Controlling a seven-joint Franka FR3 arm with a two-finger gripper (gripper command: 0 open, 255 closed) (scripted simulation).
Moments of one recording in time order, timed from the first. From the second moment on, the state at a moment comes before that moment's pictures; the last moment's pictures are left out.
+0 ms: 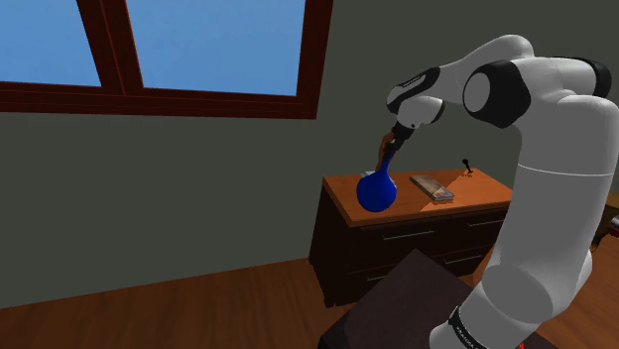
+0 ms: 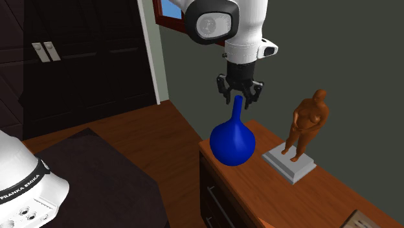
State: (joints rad) arm -0.17 0.33 -0.54 -1.85 0.39 2.24 -1.02
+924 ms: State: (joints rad) arm -0.17 0.31 -0.54 -1.83 0.37 2.20 -1.00
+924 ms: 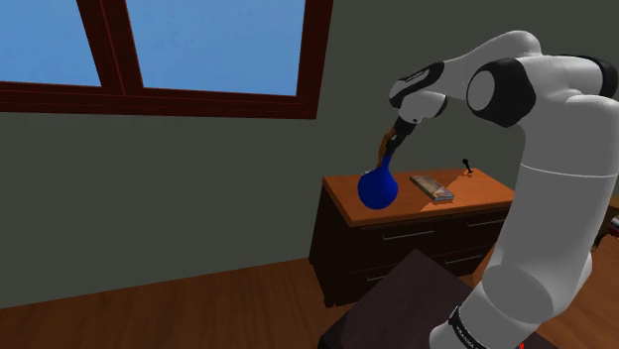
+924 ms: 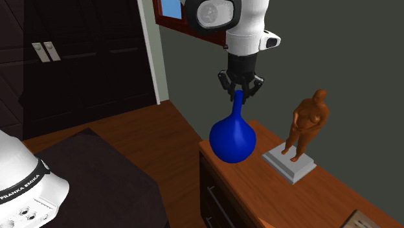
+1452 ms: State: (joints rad) arm -0.16 0.27 -0.56 -1.77 0.33 2.11 -0.96
